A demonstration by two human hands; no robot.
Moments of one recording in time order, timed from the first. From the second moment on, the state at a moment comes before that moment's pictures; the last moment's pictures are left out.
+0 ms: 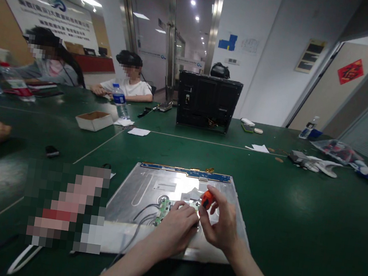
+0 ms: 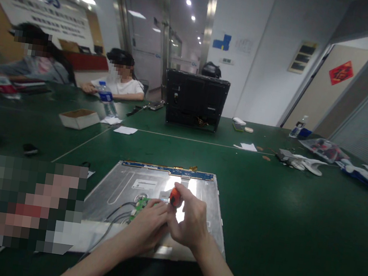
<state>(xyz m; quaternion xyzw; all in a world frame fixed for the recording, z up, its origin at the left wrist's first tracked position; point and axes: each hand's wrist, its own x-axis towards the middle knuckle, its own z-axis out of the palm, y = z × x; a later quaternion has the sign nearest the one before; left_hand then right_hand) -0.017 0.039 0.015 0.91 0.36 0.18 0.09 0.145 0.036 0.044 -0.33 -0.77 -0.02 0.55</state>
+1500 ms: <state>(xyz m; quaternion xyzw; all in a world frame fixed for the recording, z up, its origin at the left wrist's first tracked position) -0.028 0.034 0.050 0.88 0.41 0.23 0.12 0.155 0.035 0.056 -0.36 -0.72 -0.09 0.59</state>
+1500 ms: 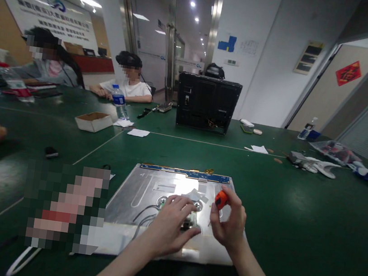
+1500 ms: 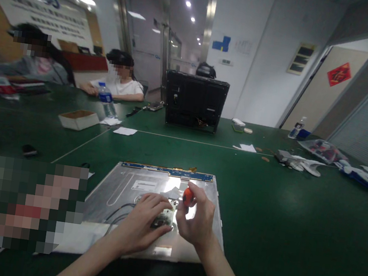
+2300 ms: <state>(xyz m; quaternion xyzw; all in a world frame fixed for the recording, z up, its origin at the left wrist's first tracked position) -0.143 -0.009 0.012 0.71 0.70 0.09 0.00 0.191 0.002 0.008 -0.72 -0.69 0.05 0.07</state>
